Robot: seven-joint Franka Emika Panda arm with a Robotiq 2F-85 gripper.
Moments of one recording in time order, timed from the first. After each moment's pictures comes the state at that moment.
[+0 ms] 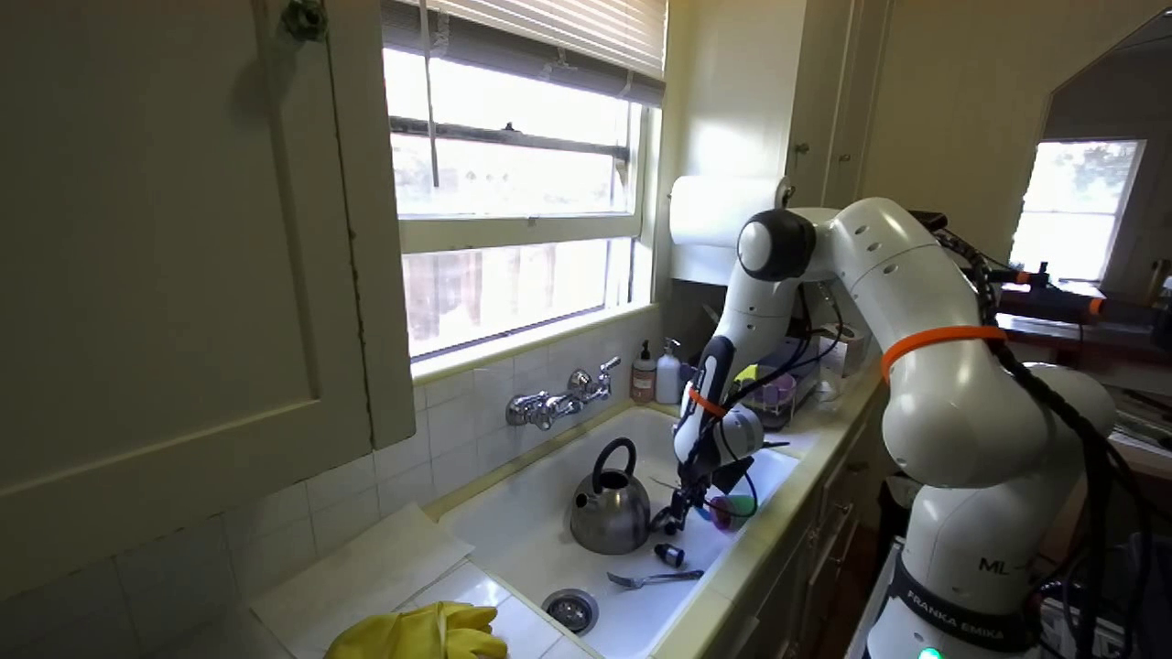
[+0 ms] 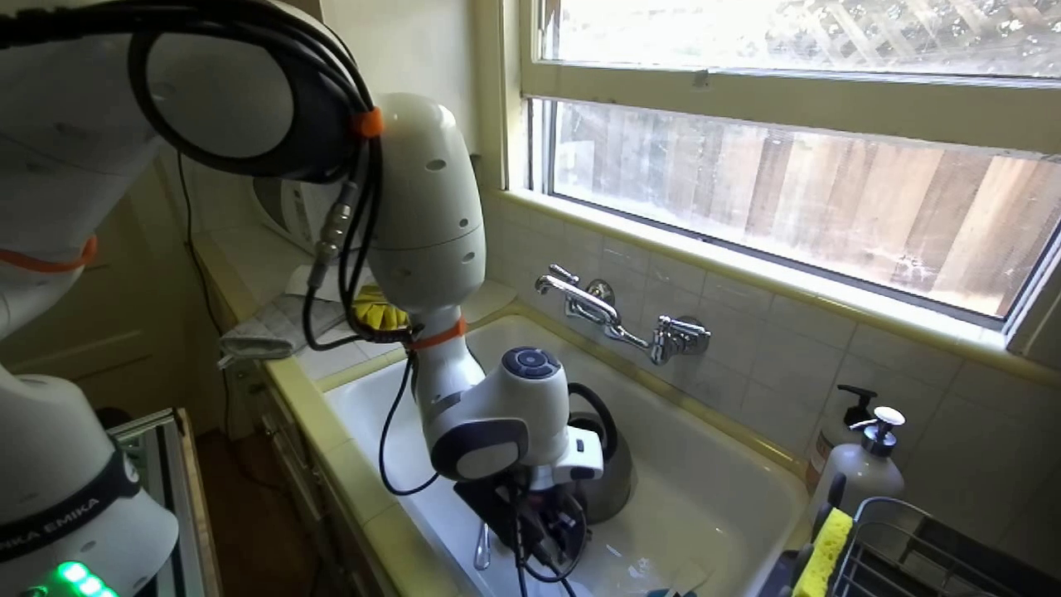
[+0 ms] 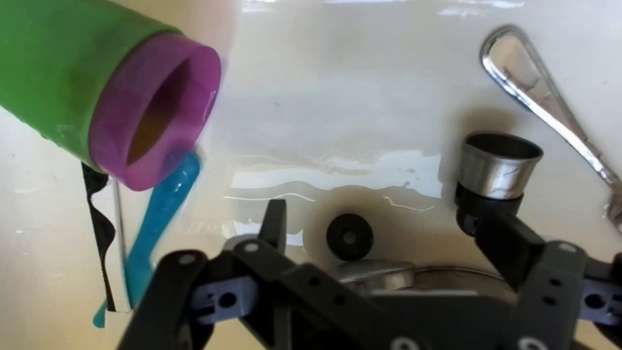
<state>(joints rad) -0.48 0.81 0.01 -2.22 -0.18 3.11 -0.39</state>
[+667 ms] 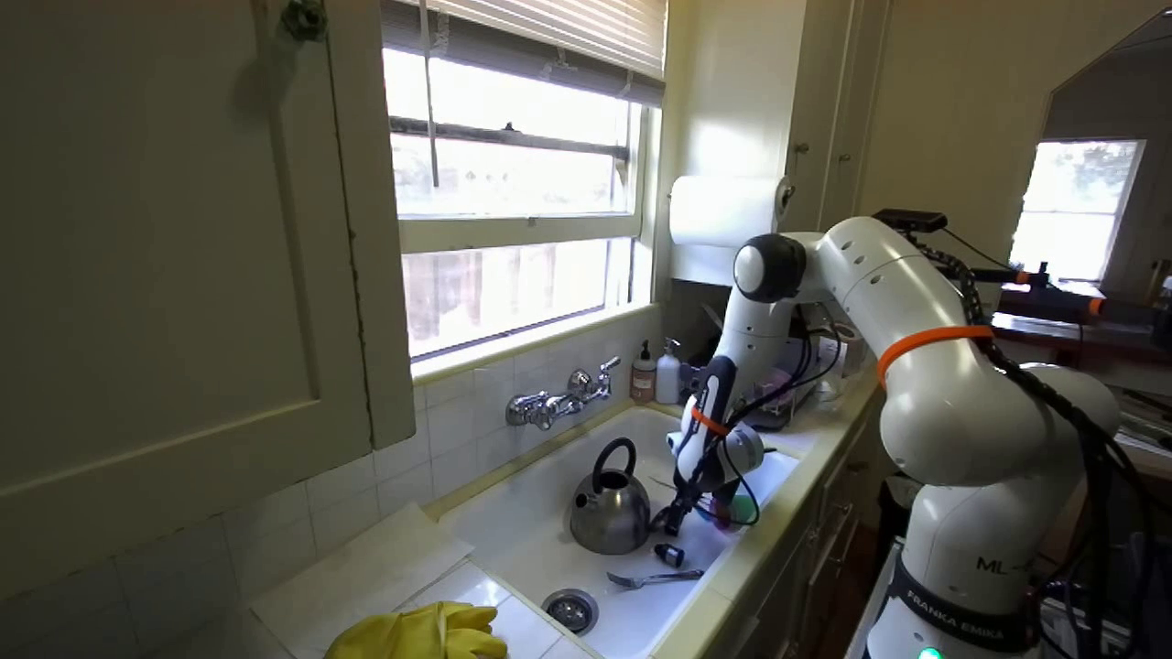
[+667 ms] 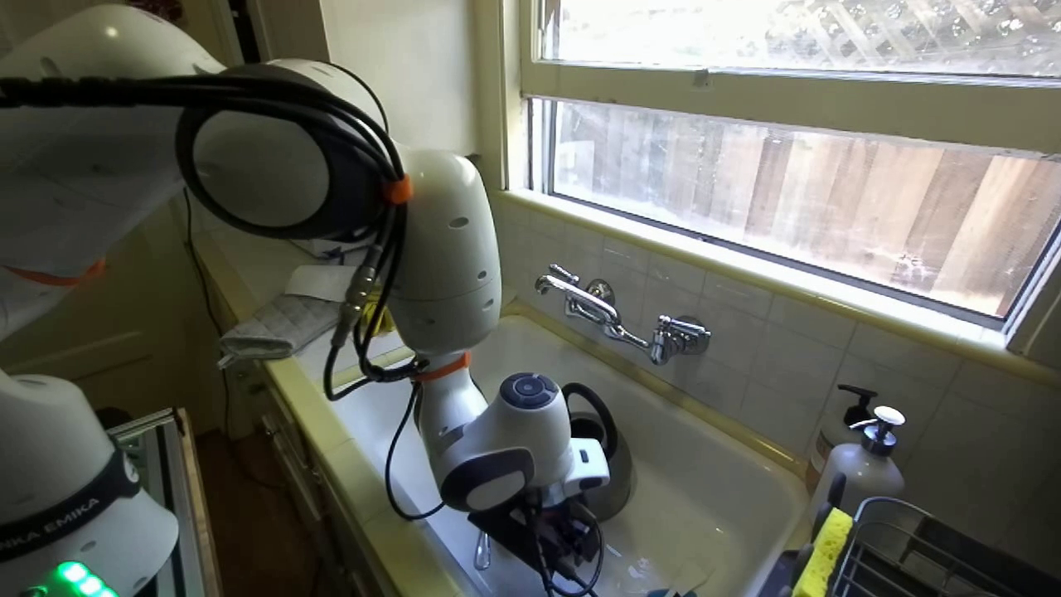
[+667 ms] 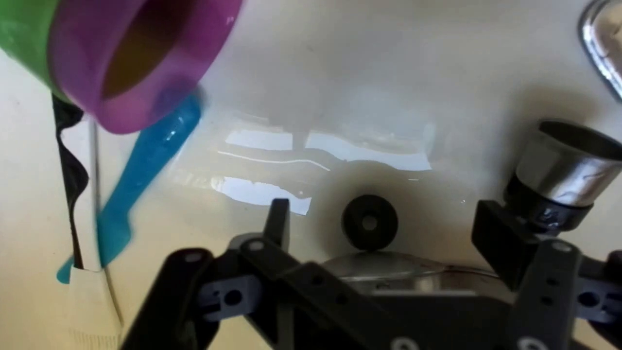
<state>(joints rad) -0.52 0.94 0.03 -2.12 -0.27 3.24 -0.47</state>
